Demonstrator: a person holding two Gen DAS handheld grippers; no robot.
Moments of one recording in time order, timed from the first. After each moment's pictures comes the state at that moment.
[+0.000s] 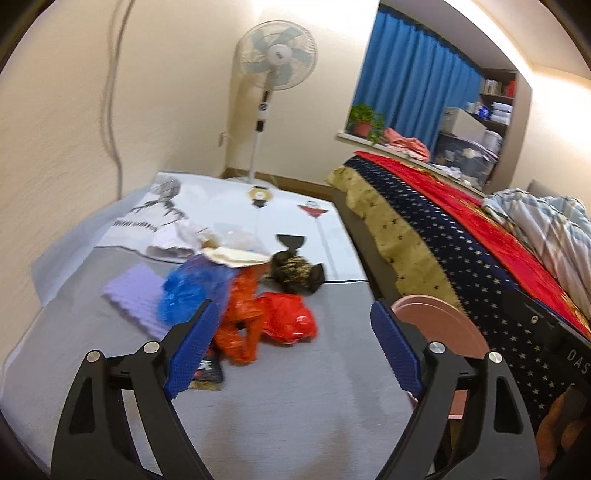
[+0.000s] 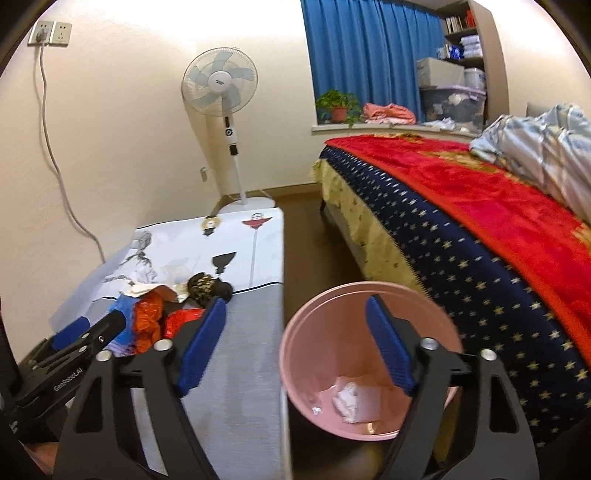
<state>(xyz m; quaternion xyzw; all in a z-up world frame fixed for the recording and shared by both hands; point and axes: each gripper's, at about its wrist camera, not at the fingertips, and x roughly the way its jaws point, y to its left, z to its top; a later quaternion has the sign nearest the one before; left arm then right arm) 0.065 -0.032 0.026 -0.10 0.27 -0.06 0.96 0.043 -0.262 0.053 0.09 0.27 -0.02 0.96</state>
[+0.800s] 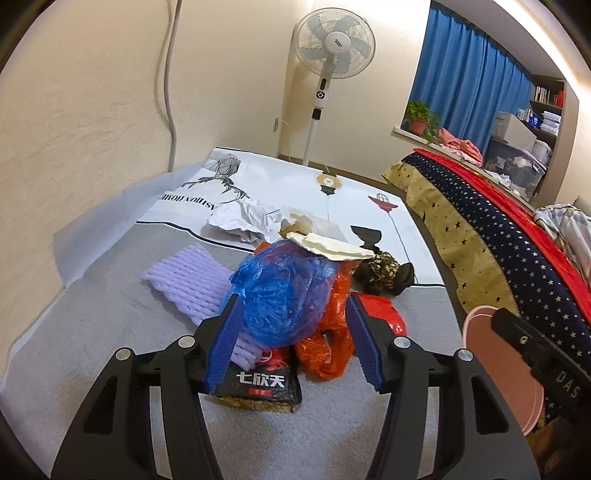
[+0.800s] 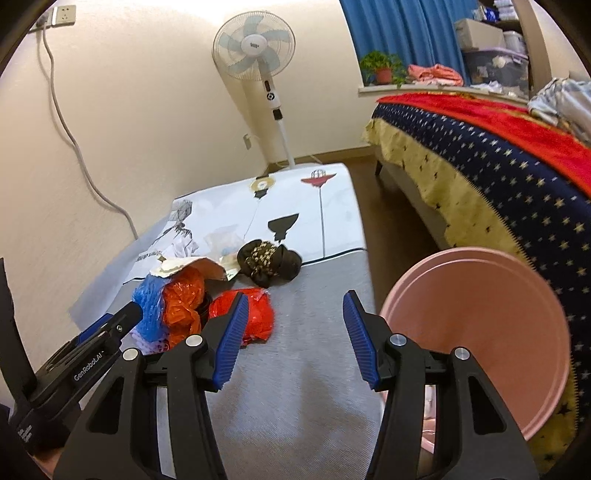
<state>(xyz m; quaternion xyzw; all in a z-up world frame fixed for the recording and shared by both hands) 0.103 0.014 -0.013 -0.12 0.30 0.03 0.95 0.115 -0.203 -0.006 0.13 0.32 0.08 0.94</state>
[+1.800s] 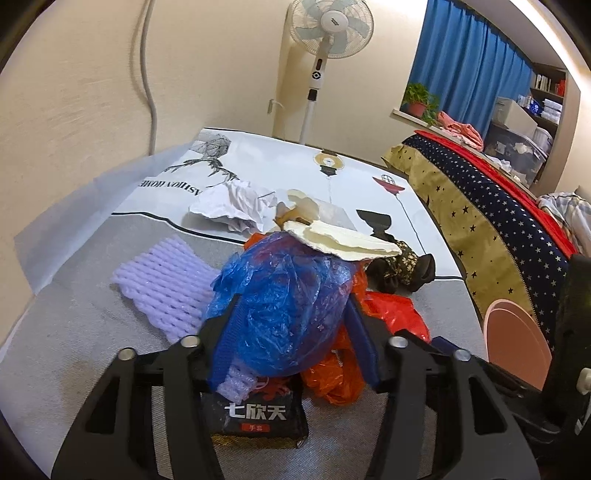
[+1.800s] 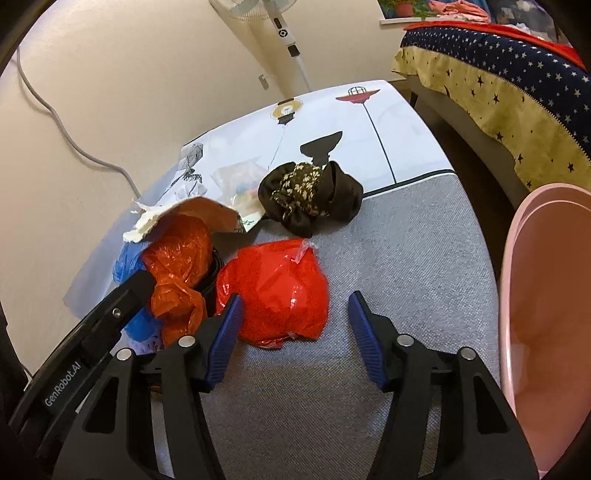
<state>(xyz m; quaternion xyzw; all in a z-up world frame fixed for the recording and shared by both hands) 0.144 0.014 -0.038 -0.11 0.33 0.01 0.94 0.185 -0.153 -0.074 0.16 0.42 0.15 0.88</state>
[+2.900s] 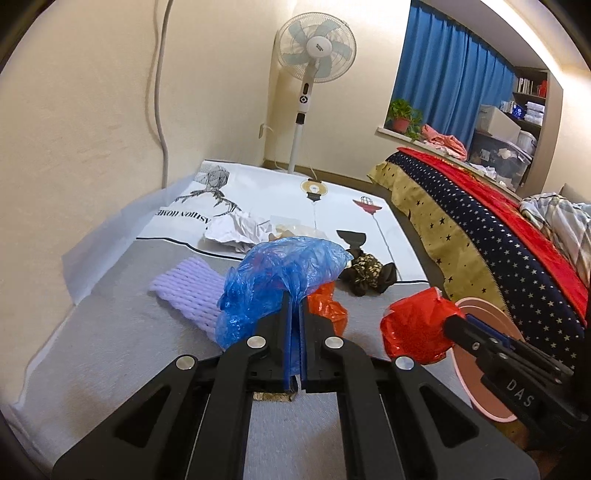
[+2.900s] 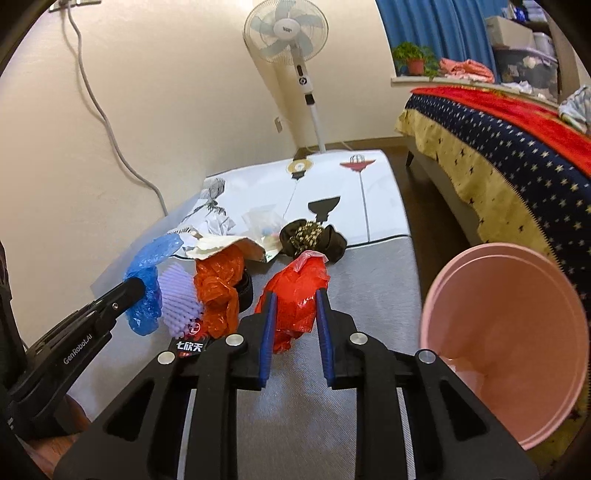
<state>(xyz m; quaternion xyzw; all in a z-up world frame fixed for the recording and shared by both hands) 0.081 0.017 0.012 -0.10 0.29 0.00 0.95 0.106 -0.176 0.000 0.11 0.33 0.13 0.93</state>
